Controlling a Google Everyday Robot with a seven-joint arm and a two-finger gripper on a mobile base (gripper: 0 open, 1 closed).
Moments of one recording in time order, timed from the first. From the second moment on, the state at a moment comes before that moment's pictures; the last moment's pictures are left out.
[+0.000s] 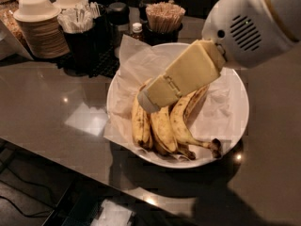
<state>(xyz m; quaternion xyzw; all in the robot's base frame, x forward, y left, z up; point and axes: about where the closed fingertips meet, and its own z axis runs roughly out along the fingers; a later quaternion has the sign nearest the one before) 0.400 -0.042 1.025 -0.42 0.84 0.18 0.29</state>
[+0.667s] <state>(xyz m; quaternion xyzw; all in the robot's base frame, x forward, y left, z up) 0.393 -0.043 0.969 -0.40 0.85 0.22 0.26</state>
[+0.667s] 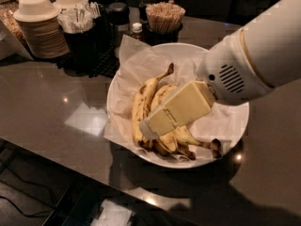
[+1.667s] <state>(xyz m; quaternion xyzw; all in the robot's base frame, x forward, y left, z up) 0.393 -0.065 0.888 -0.34 0.89 0.21 0.21</state>
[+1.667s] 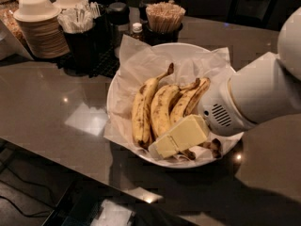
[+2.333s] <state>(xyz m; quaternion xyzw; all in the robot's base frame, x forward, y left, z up) 0.393 -0.065 0.888 -0.34 0.89 0.21 0.21</state>
